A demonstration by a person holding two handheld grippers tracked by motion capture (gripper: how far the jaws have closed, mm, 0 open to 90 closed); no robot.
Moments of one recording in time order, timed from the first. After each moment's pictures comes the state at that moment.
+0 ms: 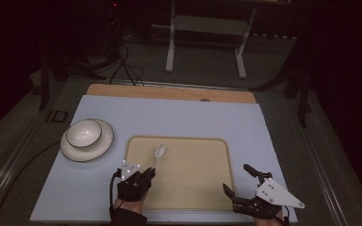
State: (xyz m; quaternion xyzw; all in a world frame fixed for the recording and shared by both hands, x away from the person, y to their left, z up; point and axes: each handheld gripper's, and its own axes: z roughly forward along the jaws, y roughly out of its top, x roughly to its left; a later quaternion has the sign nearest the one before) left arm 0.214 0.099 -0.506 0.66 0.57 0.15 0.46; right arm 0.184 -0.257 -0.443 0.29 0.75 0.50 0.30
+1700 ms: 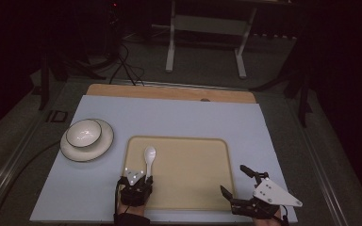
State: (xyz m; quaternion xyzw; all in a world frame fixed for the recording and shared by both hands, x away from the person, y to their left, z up) left arm 0.214 0.092 -0.544 0.66 0.62 0.19 0.38; right arm 0.186 -0.255 -0.445 0.28 0.76 0.51 0.28
